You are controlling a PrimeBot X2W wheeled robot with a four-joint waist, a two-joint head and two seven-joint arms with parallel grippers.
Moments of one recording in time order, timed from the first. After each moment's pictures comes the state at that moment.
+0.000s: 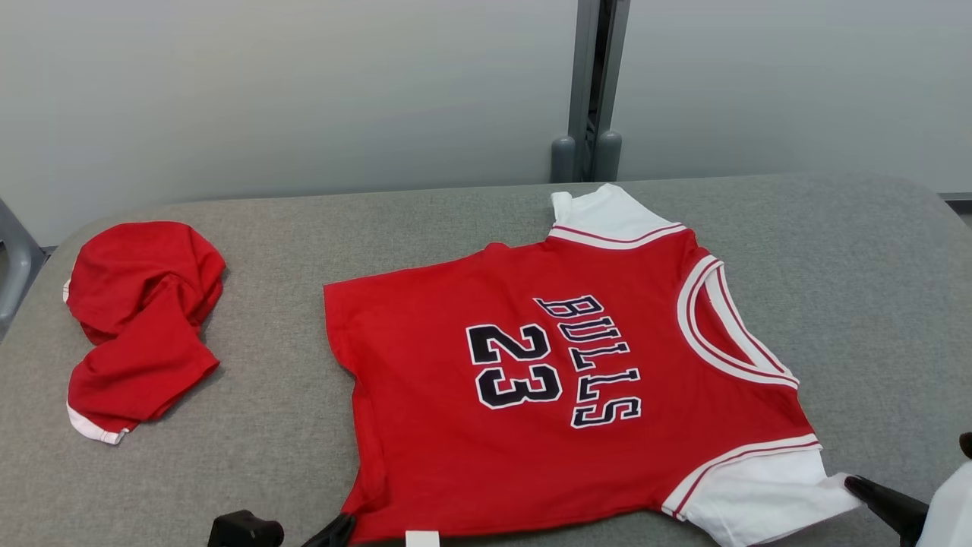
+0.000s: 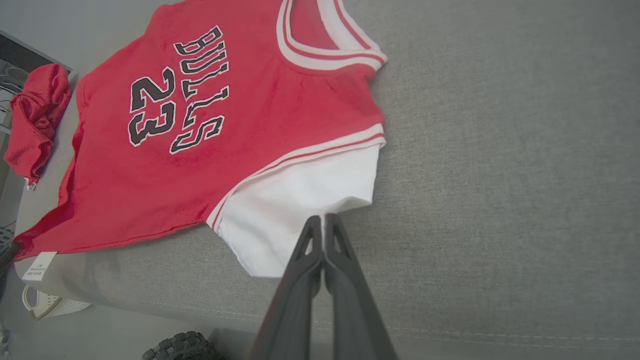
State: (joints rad) left arm 0.06 0.46 -0.60 0.14 -0.61 -0.02 -0.02; right arm 0.09 -0.41 -0.03 0.08 0.86 0.13 0.69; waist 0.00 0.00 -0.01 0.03
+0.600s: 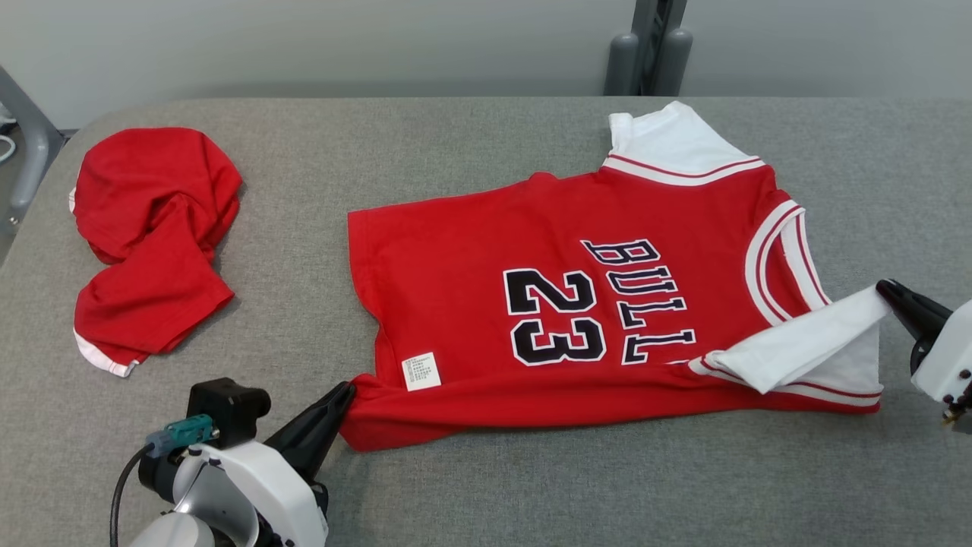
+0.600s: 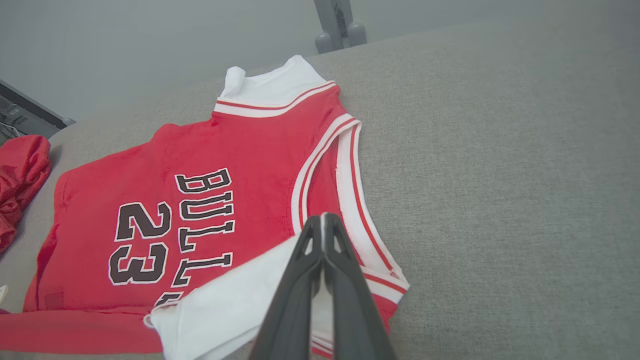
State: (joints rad) left arm -0.15 0.46 -0.53 0.07 -0.72 -0.03 0.10; right arm -0.31 -0.34 -0.10 0.18 0.64 0.13 0.65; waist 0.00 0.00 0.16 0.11
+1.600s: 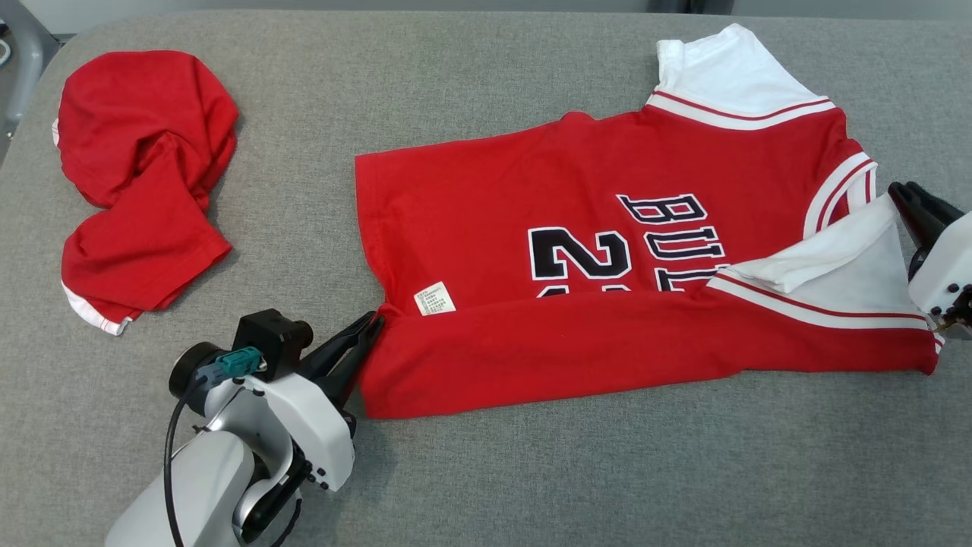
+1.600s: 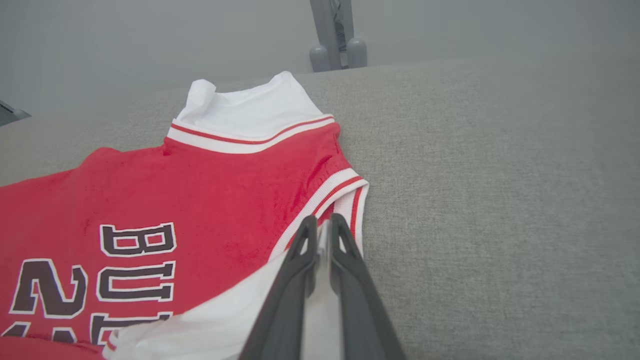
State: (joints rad) left arm -0.42 0.37 -0.63 0.32 -0.59 -0.10 -0.01; right arm -0.58 -0.38 0.04 0.45 0.55 0.13 0.42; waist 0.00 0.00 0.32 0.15
